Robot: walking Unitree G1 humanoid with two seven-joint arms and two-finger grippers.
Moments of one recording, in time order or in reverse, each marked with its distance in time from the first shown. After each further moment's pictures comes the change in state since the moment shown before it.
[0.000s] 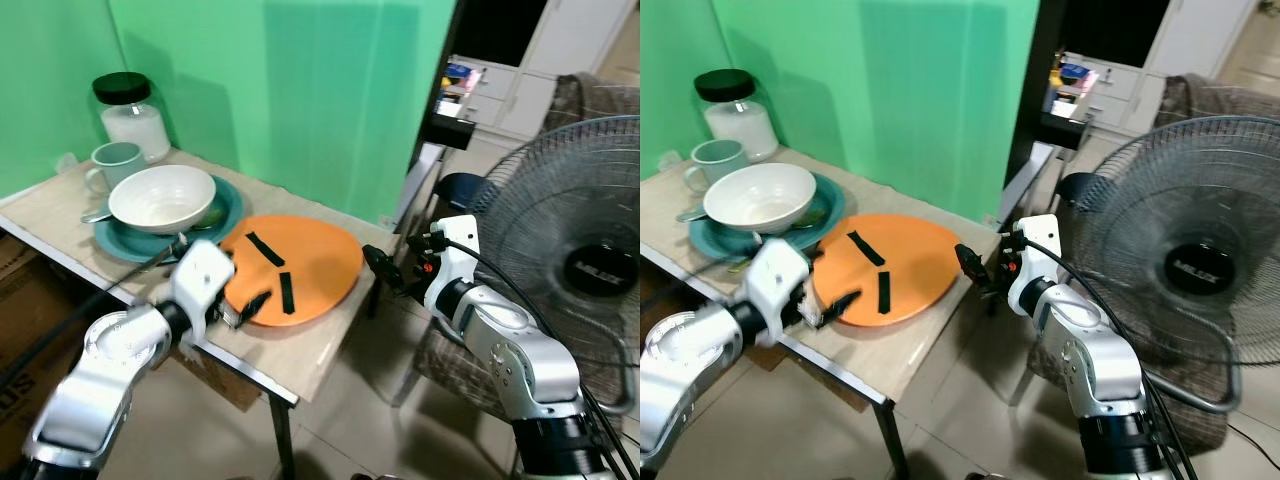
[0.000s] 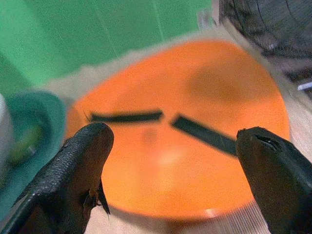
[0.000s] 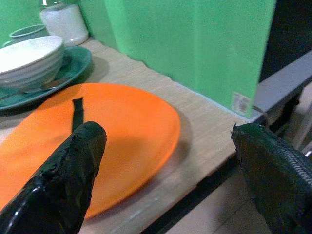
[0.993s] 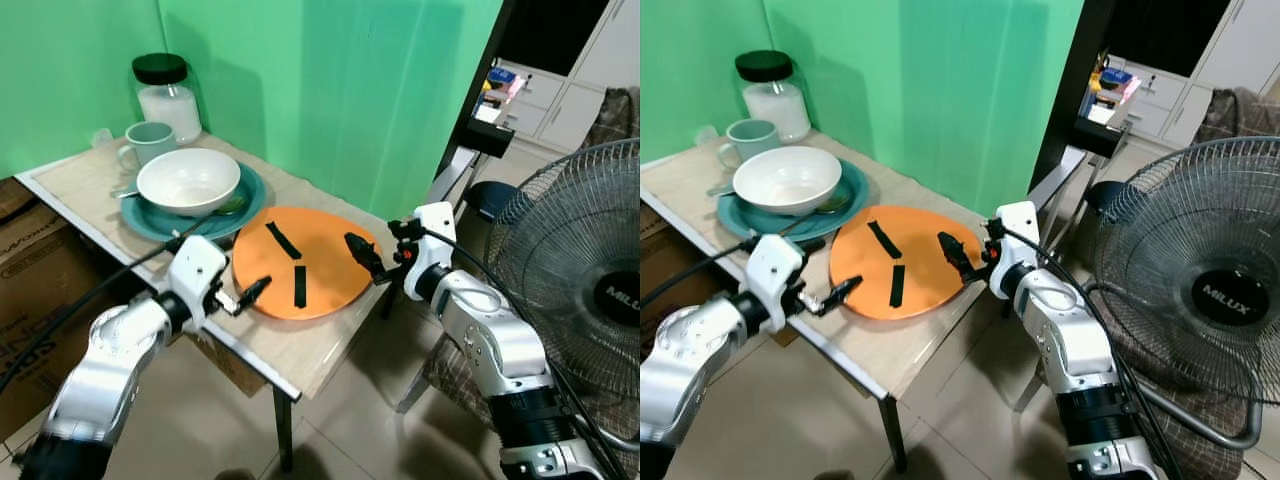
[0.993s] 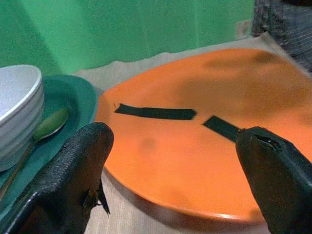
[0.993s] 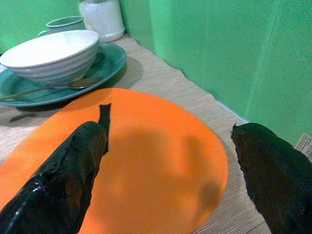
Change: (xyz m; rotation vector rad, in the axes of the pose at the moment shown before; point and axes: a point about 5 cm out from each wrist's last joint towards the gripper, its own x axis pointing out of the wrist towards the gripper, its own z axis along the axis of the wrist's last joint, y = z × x) left arm 0.020 0.021 -0.001 -0.033 -0.119 0.018; right arm 0.023 0.011 0.006 -0.046 -0.049 0.060
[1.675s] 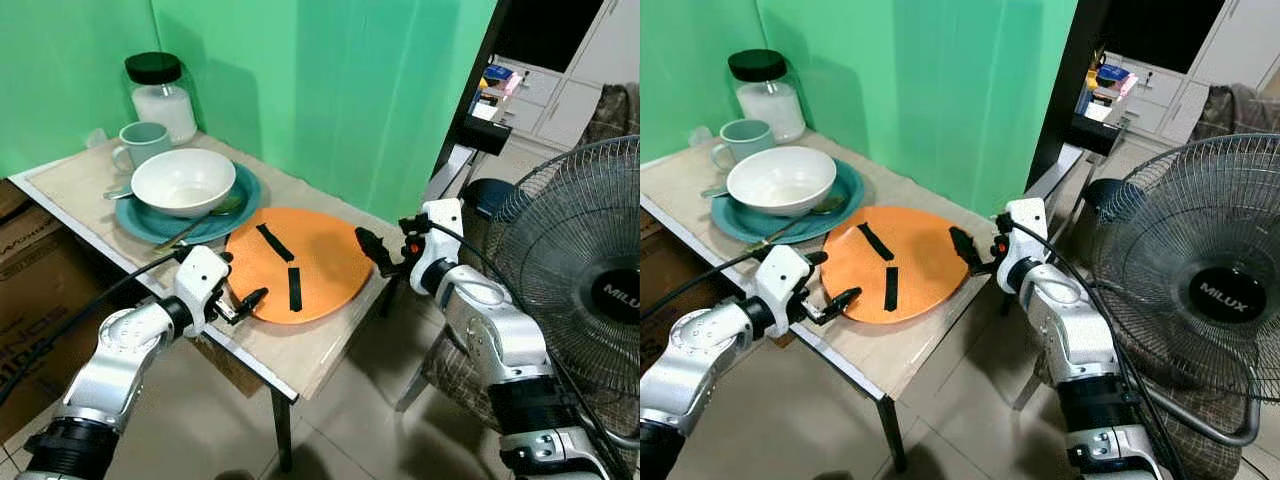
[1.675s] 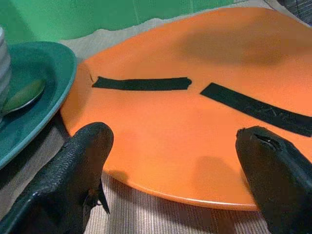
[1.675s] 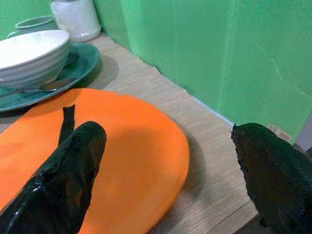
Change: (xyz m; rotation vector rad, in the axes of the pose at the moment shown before) left arm 0.006 -0.001 -0.026 0.003 0.073 -0.043; right arm 0.004 -0.014 -0.002 0.027 0.021 -0.068
